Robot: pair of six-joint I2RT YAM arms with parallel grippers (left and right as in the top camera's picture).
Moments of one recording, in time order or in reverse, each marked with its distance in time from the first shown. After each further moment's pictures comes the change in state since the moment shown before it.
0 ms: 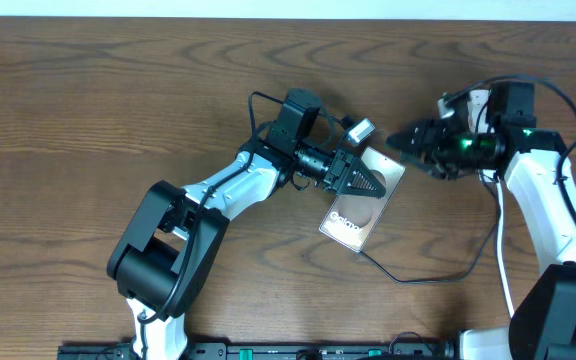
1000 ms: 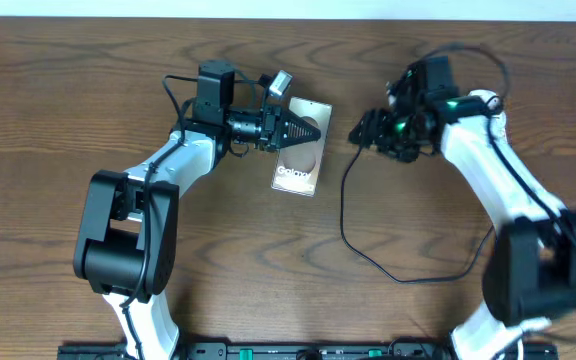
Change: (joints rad) left arm 0.327 0.000 0.000 0.015 -0.008 0.000; right arm 0.272 0.240 0.193 0.024 0.423 0.080
